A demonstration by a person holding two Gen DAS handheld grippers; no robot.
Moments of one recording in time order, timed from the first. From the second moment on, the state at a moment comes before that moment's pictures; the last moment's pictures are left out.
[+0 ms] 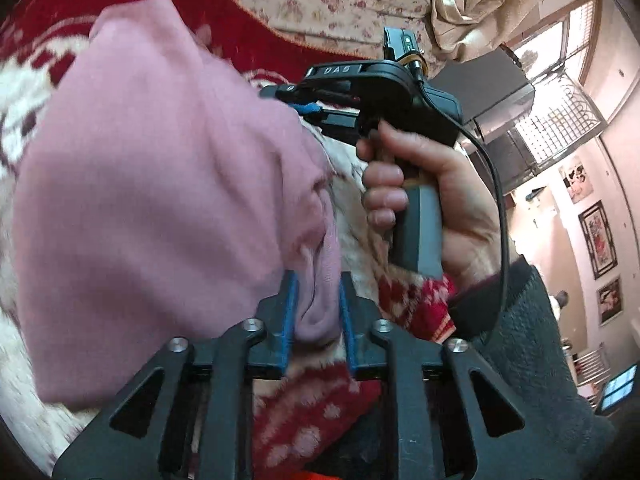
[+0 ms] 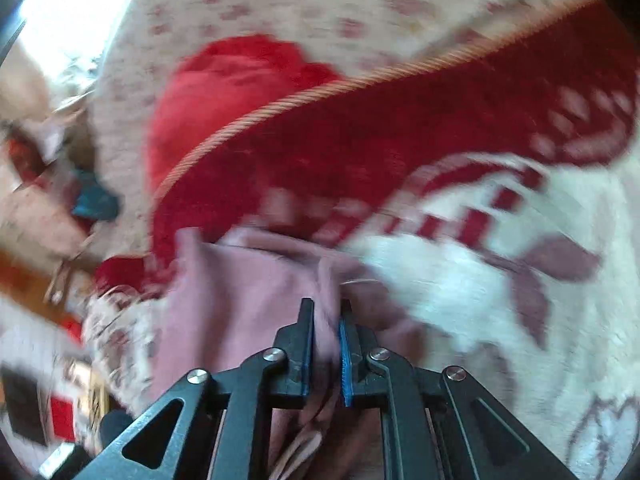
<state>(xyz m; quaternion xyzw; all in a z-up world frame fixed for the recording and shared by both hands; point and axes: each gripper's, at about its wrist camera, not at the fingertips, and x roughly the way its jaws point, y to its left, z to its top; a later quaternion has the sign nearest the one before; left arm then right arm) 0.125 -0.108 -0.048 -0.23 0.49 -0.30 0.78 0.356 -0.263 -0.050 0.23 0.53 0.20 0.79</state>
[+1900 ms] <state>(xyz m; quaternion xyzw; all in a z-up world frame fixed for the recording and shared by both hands) 0.084 -0.010 -0.053 -0.21 0.42 -0.21 0.86 0.364 -0.175 -0.013 0.11 0.52 0.15 0.83</state>
